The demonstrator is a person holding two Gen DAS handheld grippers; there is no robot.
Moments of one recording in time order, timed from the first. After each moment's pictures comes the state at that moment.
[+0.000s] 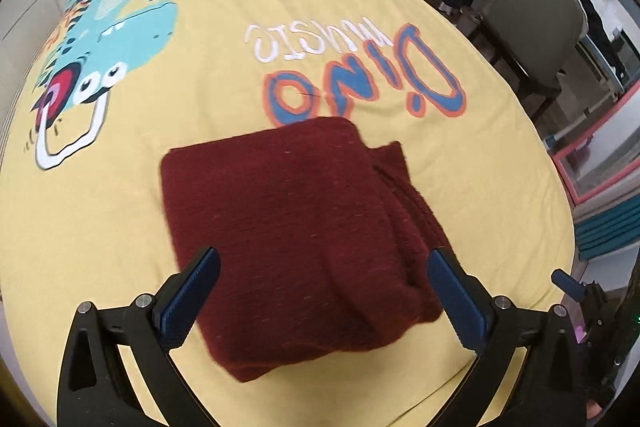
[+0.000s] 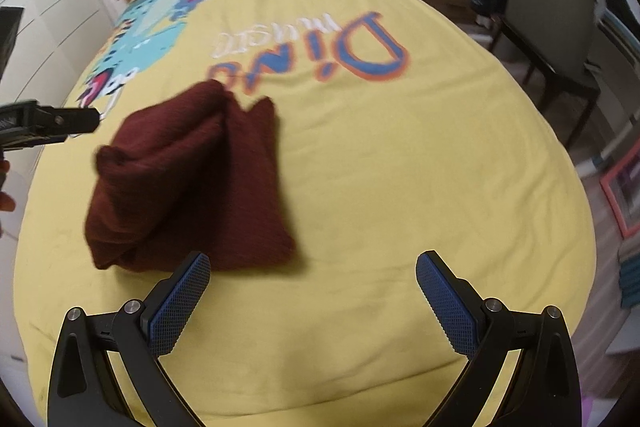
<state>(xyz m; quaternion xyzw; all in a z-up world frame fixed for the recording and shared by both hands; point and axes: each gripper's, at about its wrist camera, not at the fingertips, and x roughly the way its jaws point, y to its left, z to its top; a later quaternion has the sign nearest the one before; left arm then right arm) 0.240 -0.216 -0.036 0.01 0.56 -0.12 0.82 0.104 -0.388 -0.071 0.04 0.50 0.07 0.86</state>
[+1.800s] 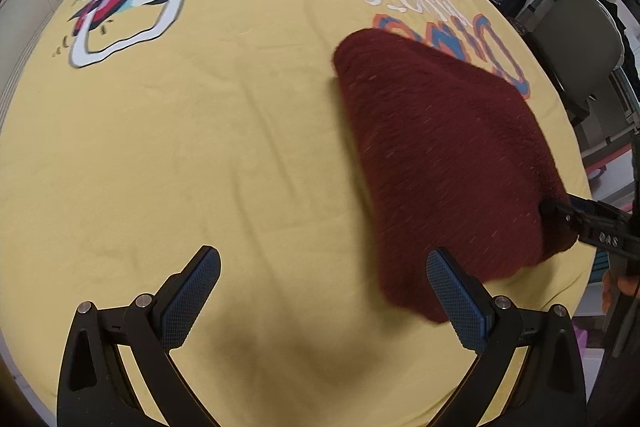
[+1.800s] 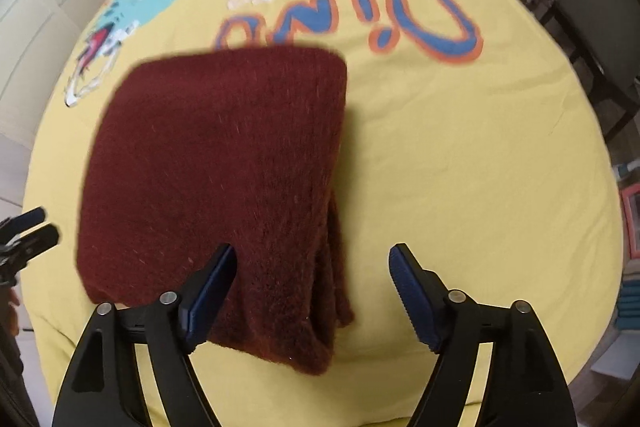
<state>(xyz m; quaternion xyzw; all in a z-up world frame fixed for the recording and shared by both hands) 0.195 -0.099 -0.087 -0.05 0.59 -0.07 0.80 0.193 -0.367 -0.111 0.04 0.58 0.11 0.81</state>
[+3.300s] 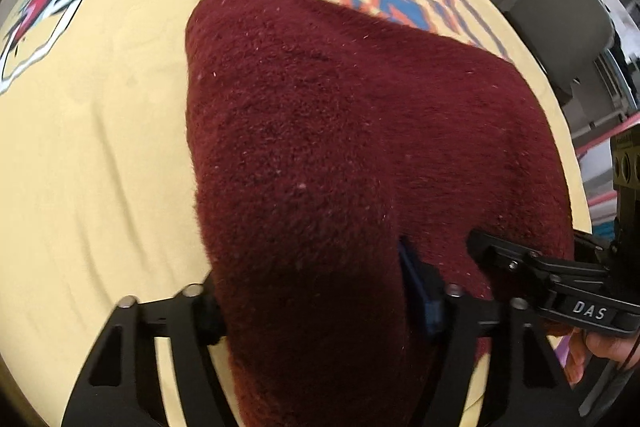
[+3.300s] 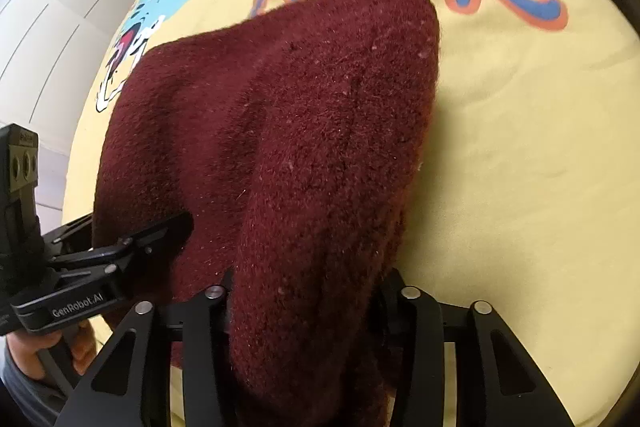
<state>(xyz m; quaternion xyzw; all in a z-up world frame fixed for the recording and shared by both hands) 0.247 -0.161 -0.157 -0.05 0.60 -0.13 0.79 0.219 -0.318 -0.169 0.10 0.60 0.18 0.77</state>
